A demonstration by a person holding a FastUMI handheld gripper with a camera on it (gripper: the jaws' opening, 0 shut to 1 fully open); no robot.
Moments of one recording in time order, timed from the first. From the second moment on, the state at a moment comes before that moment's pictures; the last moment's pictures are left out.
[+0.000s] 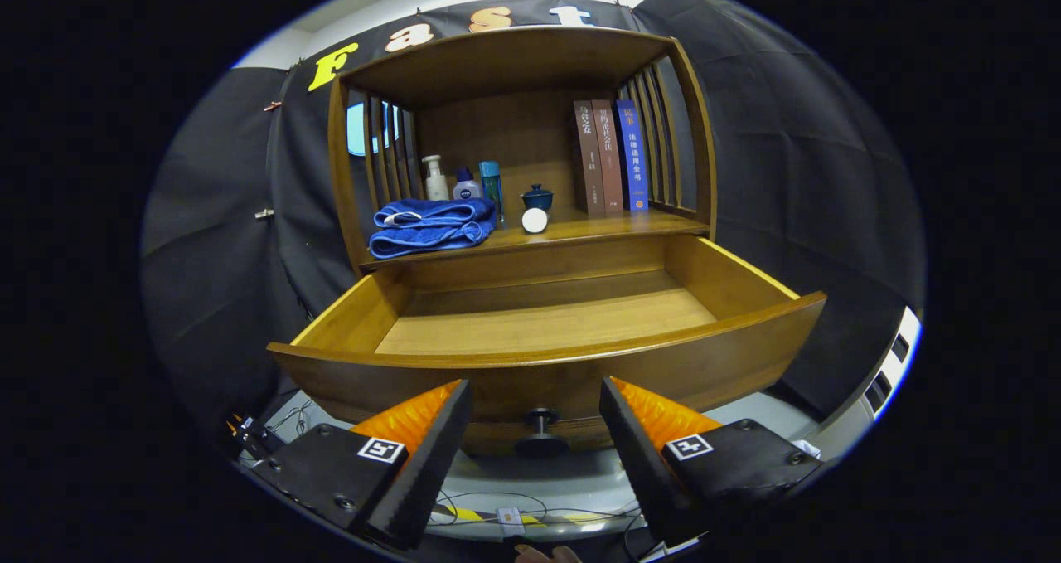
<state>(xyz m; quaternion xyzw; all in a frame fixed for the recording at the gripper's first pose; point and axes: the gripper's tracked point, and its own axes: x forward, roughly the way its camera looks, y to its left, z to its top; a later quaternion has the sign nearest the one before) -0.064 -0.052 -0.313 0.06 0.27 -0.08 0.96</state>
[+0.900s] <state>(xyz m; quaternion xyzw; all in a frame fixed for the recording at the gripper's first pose) -0.041 -0.063 -0.331 0.05 0.28 -0.07 0.96</state>
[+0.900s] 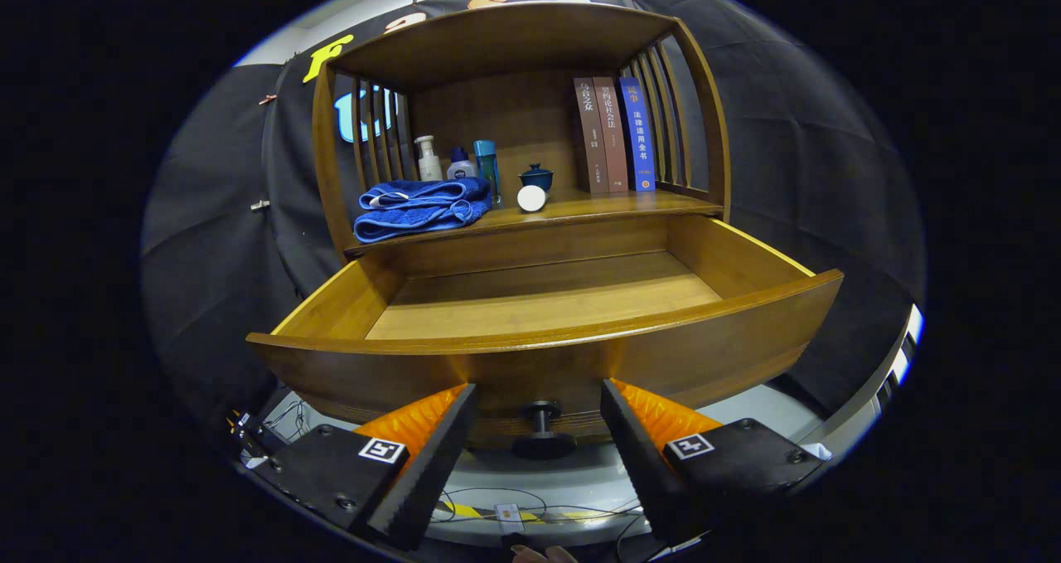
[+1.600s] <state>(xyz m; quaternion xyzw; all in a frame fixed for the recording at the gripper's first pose) 0.072 -0.075 -0.346 0.06 0.28 -0.07 0.96</state>
